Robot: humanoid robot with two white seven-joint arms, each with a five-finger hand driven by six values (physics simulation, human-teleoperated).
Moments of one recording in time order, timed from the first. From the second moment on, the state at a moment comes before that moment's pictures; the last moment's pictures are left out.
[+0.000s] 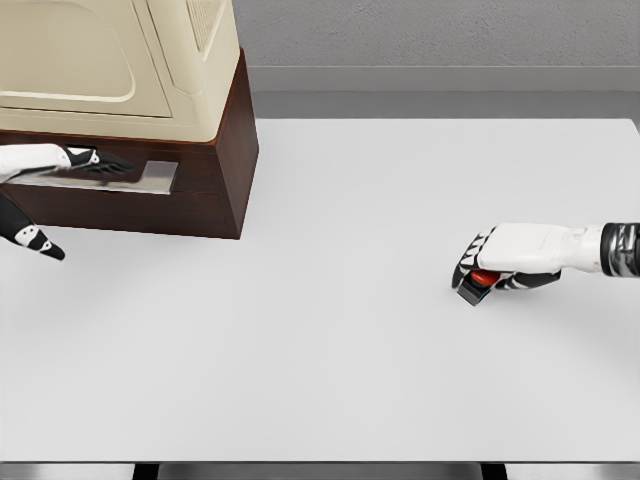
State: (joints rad) left arm -1.08 1.34 -1.16 -1.72 0.55 -0.14 -0.61; right arm -0.59 -0.96 0.74 -1.53 0.31 -0.61 0.61
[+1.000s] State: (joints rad) left arm -0.94 1.32 -1.03 -1.68 0.55 -0.13 -0.61; right arm -0.60 -0.96 0.74 -1.53 0.30 -0.61 0.61
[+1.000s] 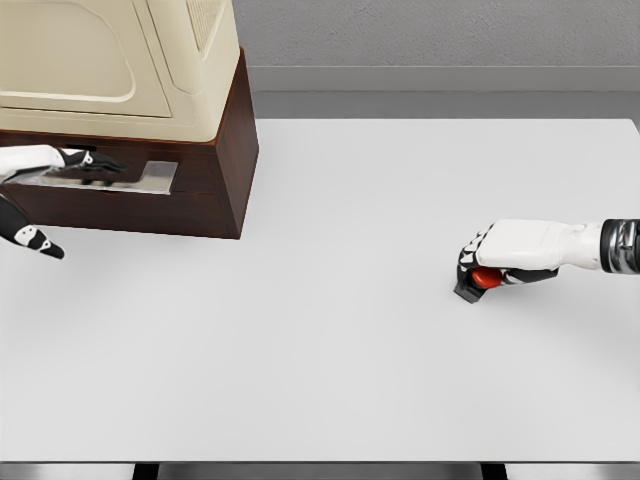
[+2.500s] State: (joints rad) left arm -0.66 1.37 -0.79 -1.72 0.61 -0.11 -0.61; right arm -0.60 -0.95 0.75 -1.56 0.28 -0.61 0.61
